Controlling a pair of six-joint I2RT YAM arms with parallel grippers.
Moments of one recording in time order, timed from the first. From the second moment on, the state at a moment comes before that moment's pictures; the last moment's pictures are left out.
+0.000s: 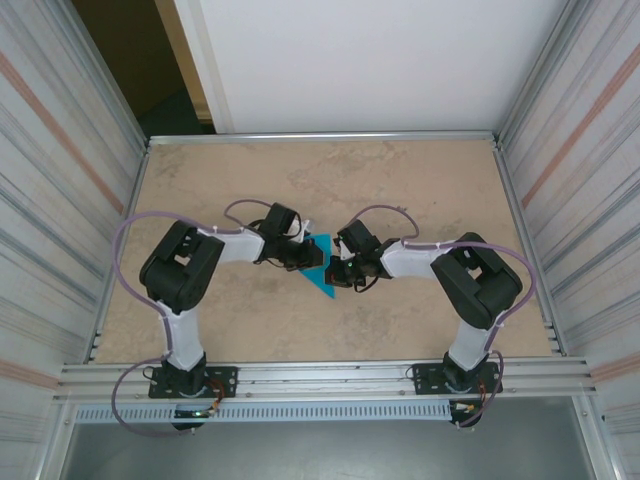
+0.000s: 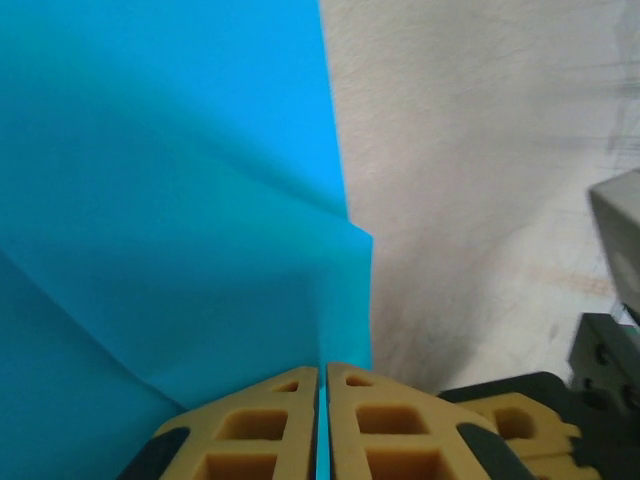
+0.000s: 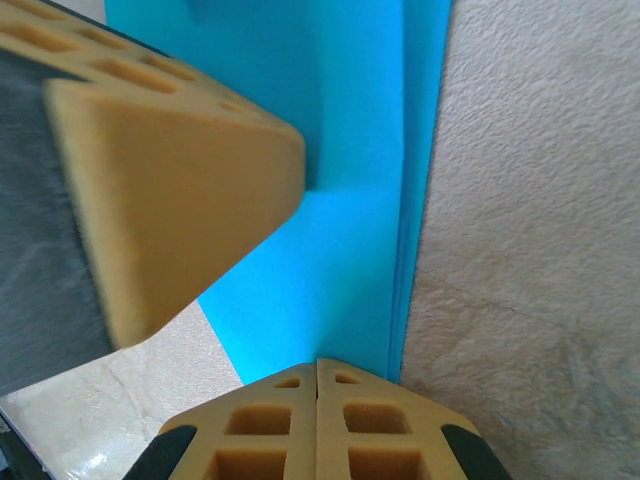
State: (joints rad) left arm -0.55 1.92 0.99 -0.08 0.62 -0.59; right arm 0.71 1.77 0.88 -0.16 -0.36 0.75
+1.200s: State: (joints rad) left arm -0.31 2.14 1.49 -0.34 0.56 -0.43; right arm 0.67 1.82 0.91 -0.21 -0.47 0.68
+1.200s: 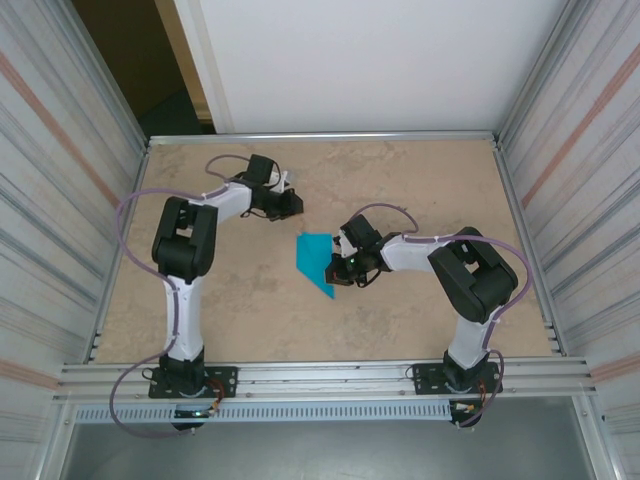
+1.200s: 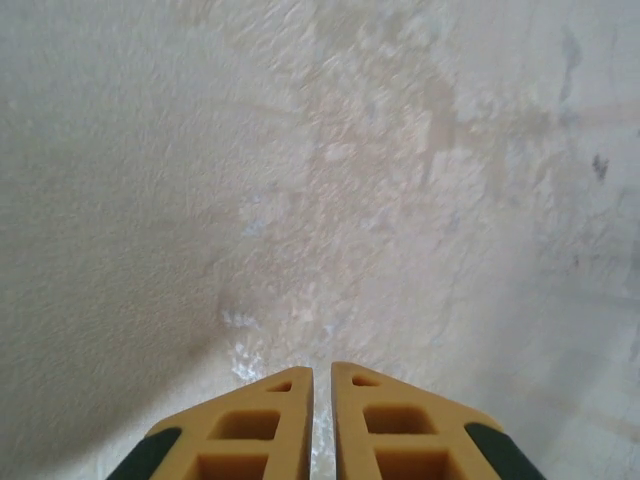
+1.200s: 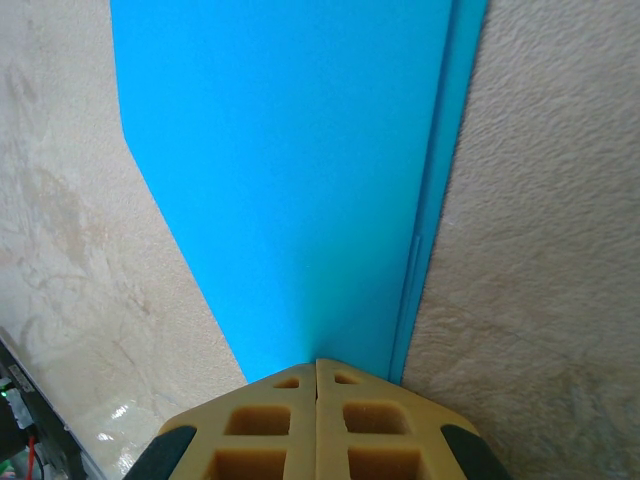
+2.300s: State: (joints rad) left arm -0.50 1.96 1.12 -0.24 0.50 -0.57; right arm 0.66 1.82 0.98 -0.16 -0.45 0.74
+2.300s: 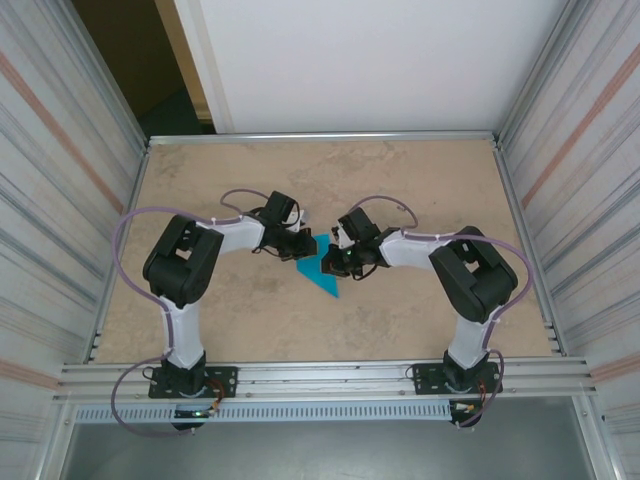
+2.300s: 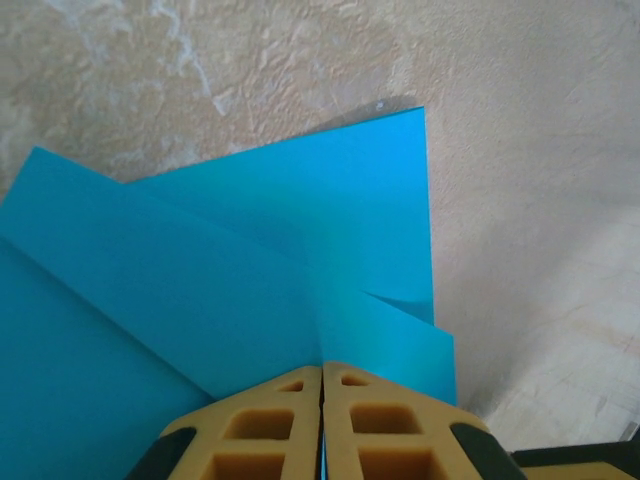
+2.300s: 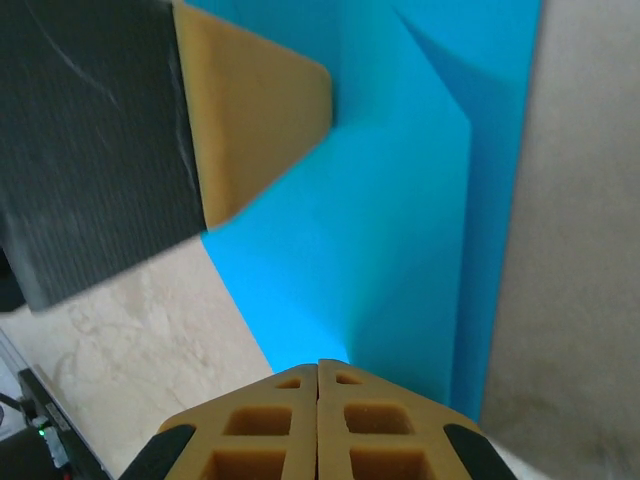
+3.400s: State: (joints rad) left arm -0.52 1.96 1.23 -0.38 0.49 -0.60; right arm 0.70 1.45 0.68 -0.16 -0.35 0.86
